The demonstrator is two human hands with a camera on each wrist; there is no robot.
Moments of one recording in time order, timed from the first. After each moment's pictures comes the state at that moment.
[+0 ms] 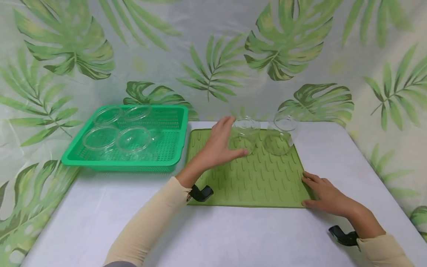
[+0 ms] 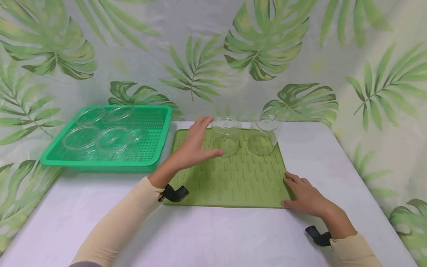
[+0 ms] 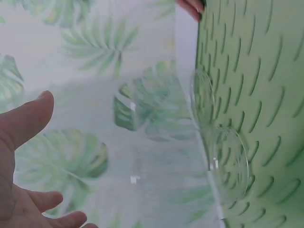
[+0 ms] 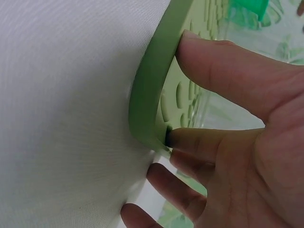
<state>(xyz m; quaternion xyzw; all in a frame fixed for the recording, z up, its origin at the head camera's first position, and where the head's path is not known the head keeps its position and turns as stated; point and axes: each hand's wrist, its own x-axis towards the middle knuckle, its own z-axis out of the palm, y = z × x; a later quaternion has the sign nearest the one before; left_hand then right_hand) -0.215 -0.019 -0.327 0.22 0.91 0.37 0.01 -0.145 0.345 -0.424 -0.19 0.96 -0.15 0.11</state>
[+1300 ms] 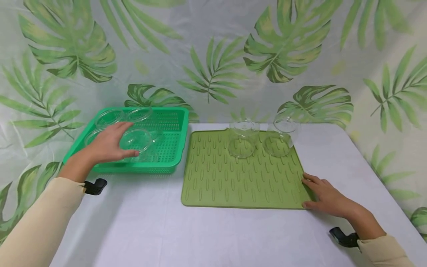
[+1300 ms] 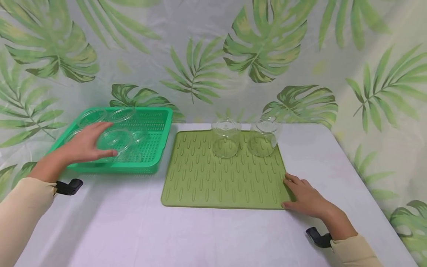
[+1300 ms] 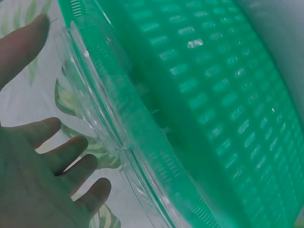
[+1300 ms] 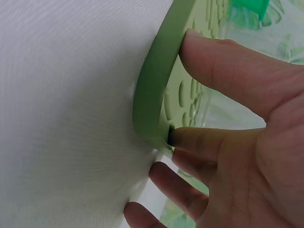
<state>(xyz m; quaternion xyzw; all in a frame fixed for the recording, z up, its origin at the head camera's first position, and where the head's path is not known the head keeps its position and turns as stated) -0.206 -0.287 -0.303 0.14 0.98 0.09 0.03 -0.144 0.348 -0.425 -0.20 0.96 -0.16 0.10</state>
